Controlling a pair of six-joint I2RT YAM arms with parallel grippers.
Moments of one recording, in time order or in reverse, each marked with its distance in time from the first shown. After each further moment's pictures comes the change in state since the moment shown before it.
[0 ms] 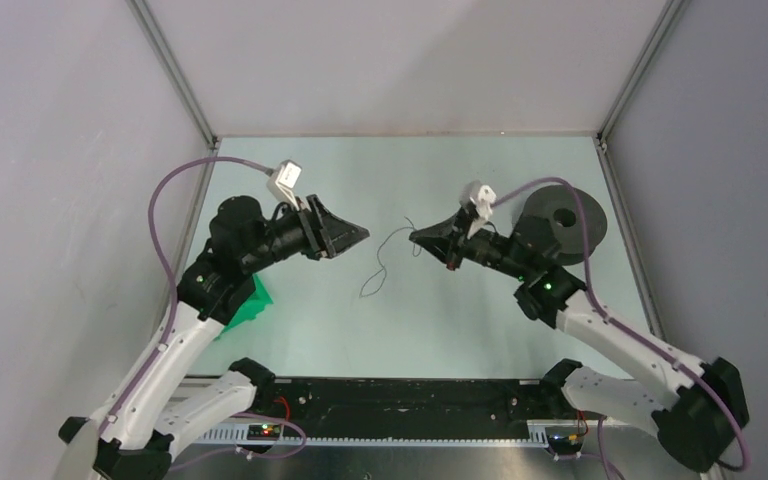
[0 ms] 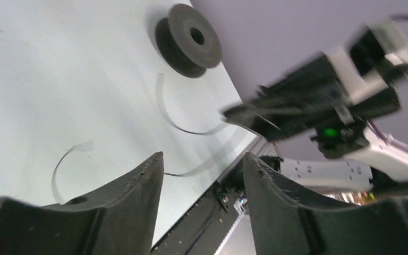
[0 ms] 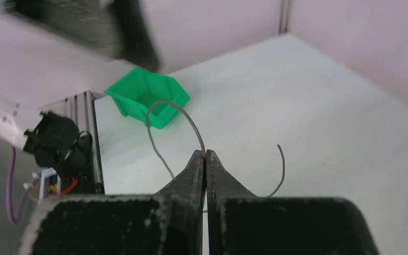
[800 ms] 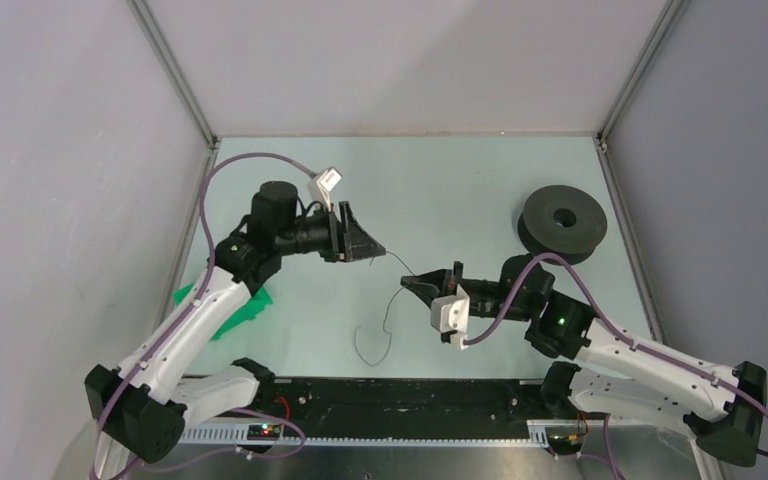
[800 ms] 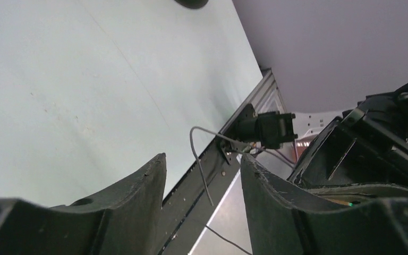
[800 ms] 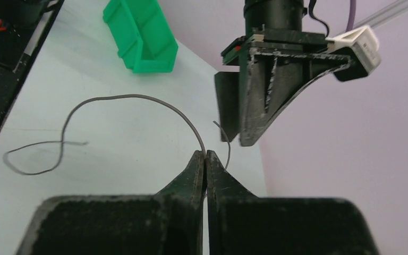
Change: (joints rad) left arm 0.037 0.206 0.015 -0.043 0.195 0.087; right arm 0.337 -0.228 -0.029 -0.301 0.039 -1.074
